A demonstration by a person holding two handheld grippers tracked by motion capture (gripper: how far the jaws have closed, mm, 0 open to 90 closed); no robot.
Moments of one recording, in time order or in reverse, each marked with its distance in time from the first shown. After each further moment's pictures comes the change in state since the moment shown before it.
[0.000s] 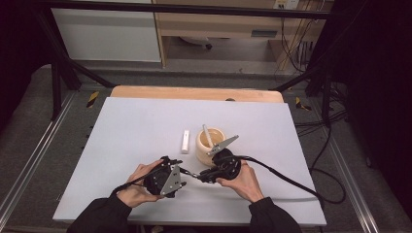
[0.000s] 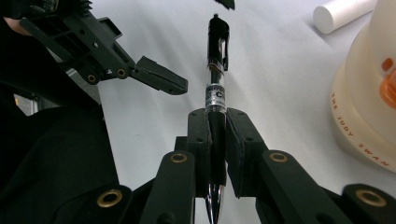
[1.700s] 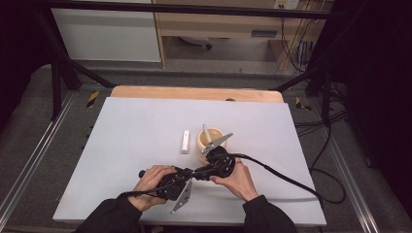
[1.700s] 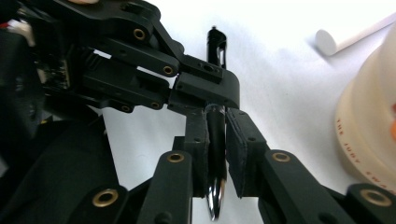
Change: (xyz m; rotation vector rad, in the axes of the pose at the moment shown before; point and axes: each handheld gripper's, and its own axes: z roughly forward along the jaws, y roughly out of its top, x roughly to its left) left arm -0.015 0.018 0.008 0.041 0.102 0.360; right arm 0.007 0.014 0.003 -0.026 -0.016 0.004
